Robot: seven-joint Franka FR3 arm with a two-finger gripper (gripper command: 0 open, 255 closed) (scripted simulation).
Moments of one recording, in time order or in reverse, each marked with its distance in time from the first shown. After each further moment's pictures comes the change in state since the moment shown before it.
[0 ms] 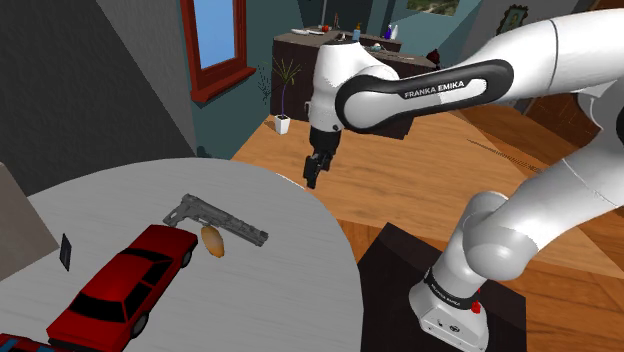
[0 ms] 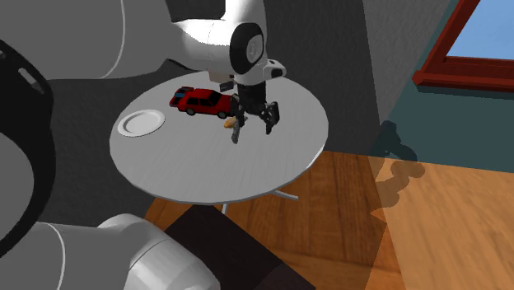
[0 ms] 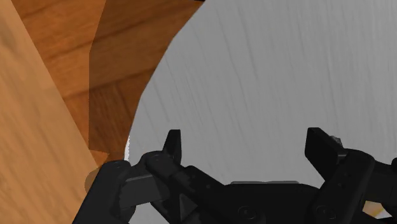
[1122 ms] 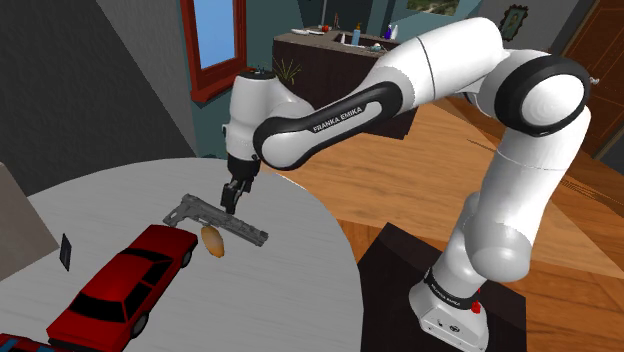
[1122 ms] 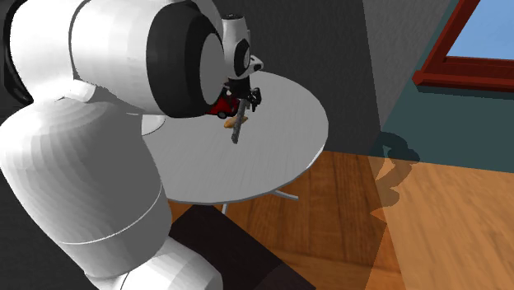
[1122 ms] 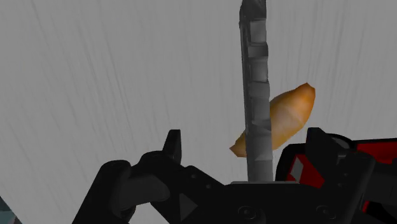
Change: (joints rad) arm 0.096 0.520 0.113 0.348 -0.059 0.313 0.016
